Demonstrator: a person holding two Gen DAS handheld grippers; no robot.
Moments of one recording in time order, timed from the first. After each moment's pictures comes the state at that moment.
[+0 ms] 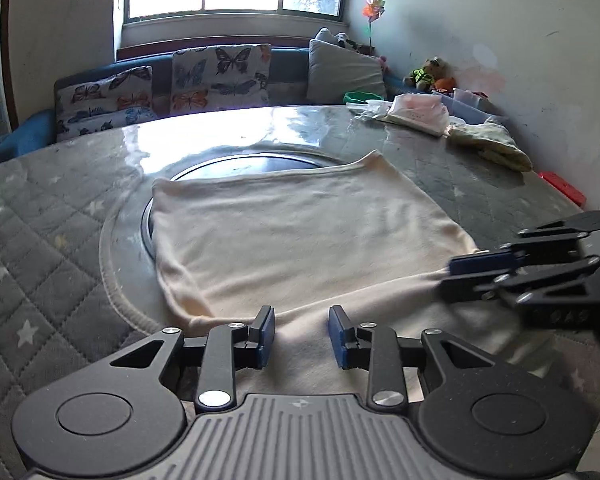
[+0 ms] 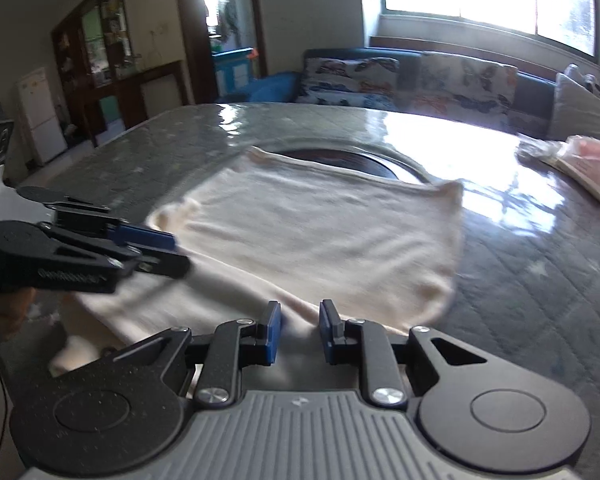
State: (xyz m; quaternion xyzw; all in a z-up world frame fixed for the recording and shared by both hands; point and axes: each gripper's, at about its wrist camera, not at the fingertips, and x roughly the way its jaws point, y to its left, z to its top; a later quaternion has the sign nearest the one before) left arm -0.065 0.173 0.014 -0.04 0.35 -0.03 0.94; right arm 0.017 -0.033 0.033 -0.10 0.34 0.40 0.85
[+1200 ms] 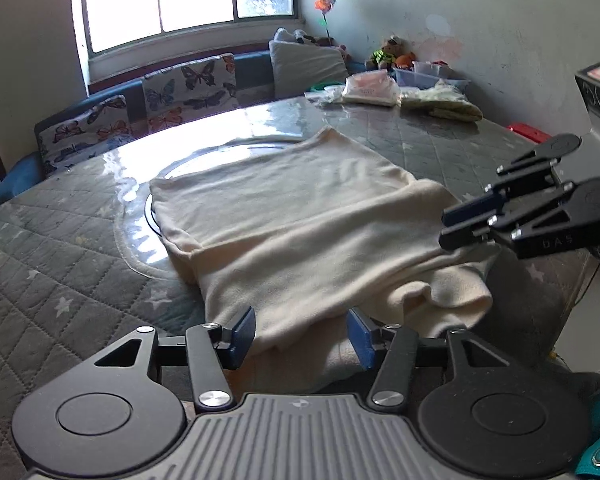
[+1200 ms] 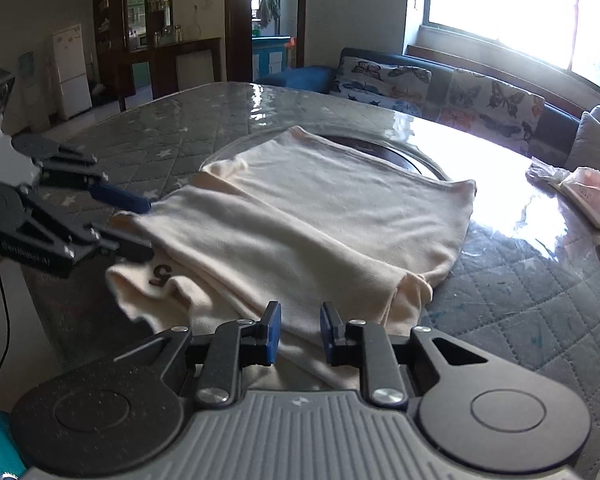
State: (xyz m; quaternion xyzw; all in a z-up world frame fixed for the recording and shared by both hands) left arm -0.141 0.148 0.022 0.05 0.34 -0.06 0.94; right arm -0.038 -0.057 0.039 -0.18 0.31 0.43 0.82
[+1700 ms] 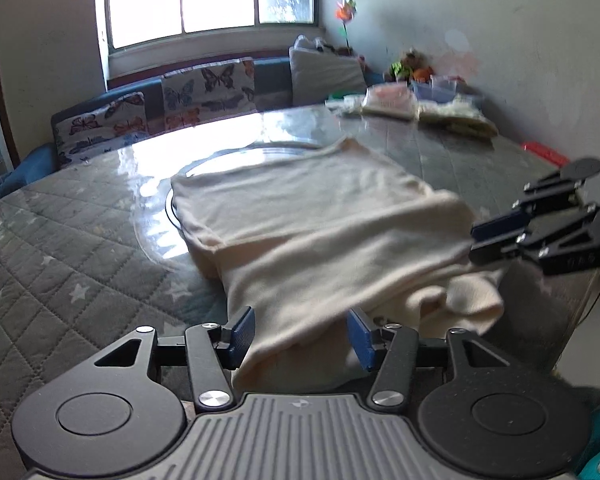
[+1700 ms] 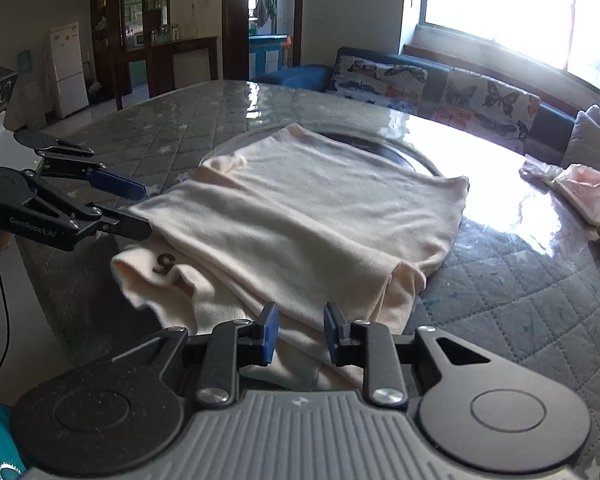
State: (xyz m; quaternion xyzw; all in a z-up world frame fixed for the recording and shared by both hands) left arm -0.146 0.160 0.022 0.02 0.33 -0.04 0.94; right arm -0.045 -0.064 0.043 -0.18 0.31 0.43 0.83
